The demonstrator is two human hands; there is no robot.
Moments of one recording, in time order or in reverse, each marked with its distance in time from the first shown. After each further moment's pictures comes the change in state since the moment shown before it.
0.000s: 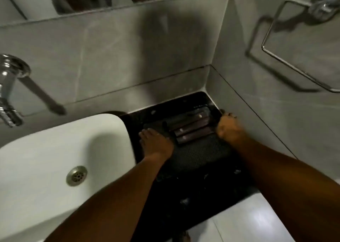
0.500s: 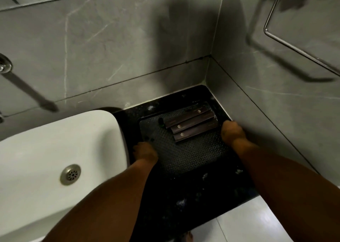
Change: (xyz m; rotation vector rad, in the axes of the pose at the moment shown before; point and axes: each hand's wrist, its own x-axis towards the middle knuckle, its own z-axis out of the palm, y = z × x) left_hand 0.016 -0.026 0.038 0.194 -0.129 -0.211; right_hand 0.017 0.045 0.040 -0.028 -0.133 -0.023
